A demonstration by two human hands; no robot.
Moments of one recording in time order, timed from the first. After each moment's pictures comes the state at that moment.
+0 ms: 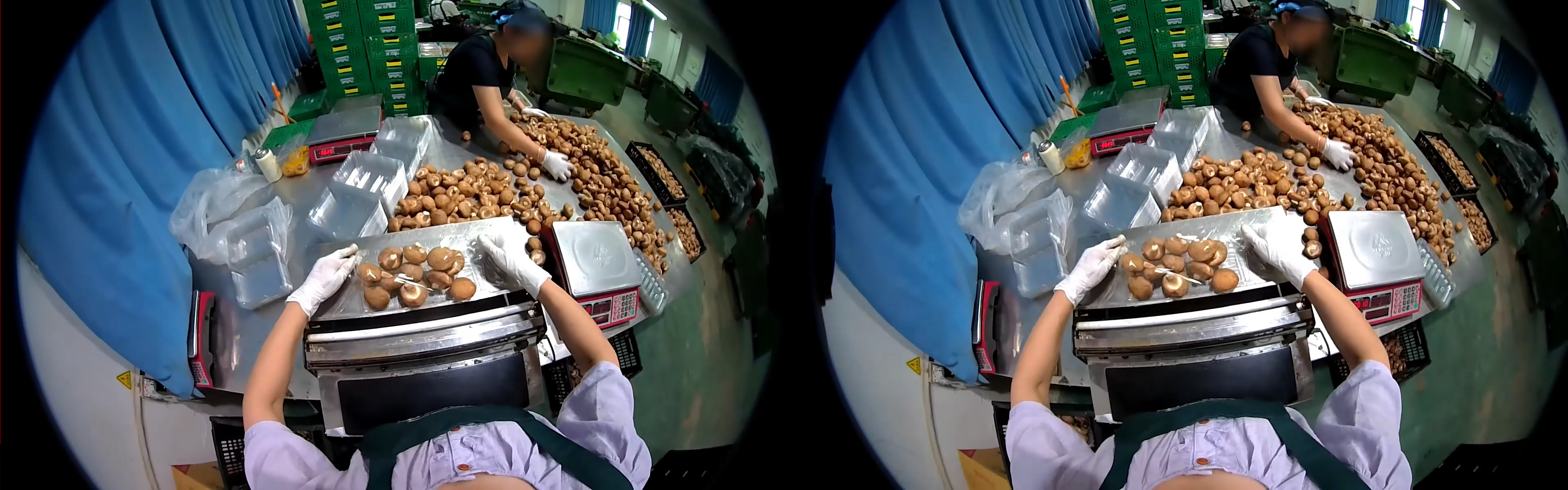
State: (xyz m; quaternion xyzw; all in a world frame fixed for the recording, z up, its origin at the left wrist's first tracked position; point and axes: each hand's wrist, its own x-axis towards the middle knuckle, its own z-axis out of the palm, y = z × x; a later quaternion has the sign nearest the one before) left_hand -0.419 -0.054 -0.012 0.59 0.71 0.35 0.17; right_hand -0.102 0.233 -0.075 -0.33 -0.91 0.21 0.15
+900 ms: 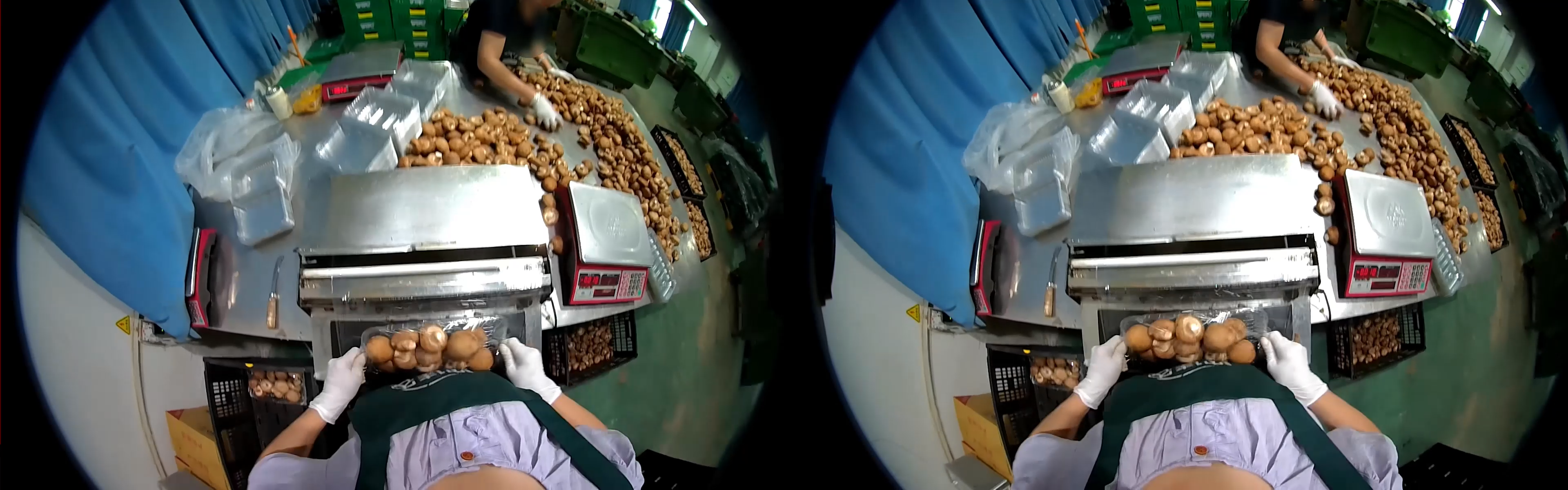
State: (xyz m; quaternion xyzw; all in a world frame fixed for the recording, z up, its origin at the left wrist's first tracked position) left_hand -0.196 -0.257 -0.039 0.28 0.84 0.37 0.29; right_hand 0.072 -0.034 -0.068 -0.34 -0.86 0.32 0.19
